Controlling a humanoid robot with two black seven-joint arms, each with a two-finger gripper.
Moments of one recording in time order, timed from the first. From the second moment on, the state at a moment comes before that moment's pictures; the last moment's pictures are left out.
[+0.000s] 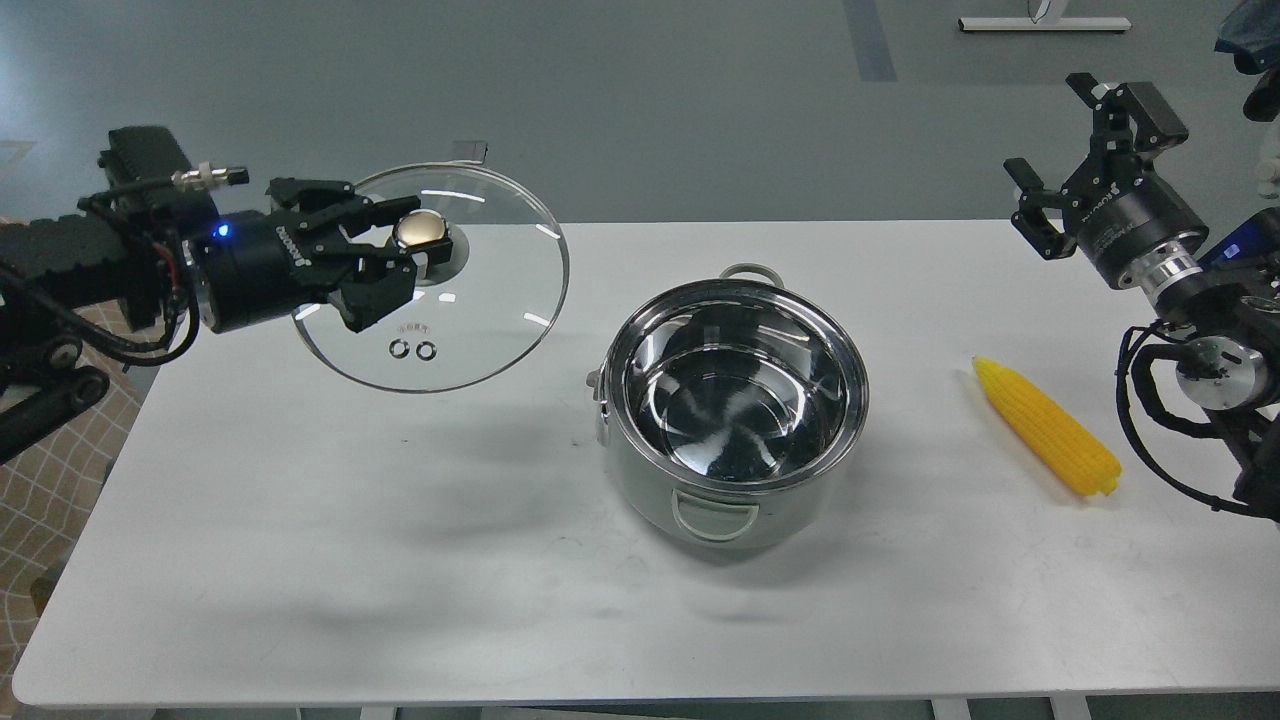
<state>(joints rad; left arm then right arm) -0.65 0.98 -0.57 -1.36 1.95 0.10 -0.49 0.92 -0.41 0.44 0.47 -0.15 0.49 0.49</state>
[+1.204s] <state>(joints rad) -0.33 0.73 -0.55 -0.88 1.95 0.49 -0.49 0.90 -0.40 0.43 0.47 -0.16 0.49 0.49</state>
